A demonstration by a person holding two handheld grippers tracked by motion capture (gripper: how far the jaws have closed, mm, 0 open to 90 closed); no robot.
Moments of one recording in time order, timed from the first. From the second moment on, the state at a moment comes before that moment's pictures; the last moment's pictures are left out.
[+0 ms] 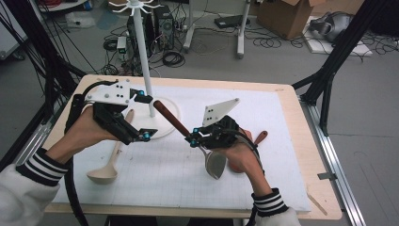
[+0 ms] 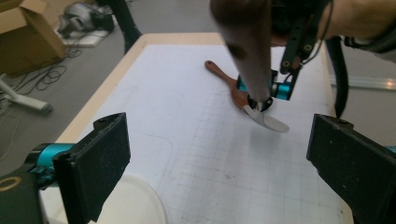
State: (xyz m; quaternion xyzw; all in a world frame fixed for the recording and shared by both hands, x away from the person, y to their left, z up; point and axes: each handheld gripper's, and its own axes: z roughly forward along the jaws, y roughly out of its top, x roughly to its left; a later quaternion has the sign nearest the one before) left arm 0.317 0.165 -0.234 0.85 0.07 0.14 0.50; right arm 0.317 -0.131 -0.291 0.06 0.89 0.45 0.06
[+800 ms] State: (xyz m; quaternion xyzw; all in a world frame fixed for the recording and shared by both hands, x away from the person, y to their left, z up) left arm 0.311 0.137 -0.234 0.80 0.14 0.15 0.56; right arm 0.309 -0.128 -0.284 0.15 0.82 0.54 0.15
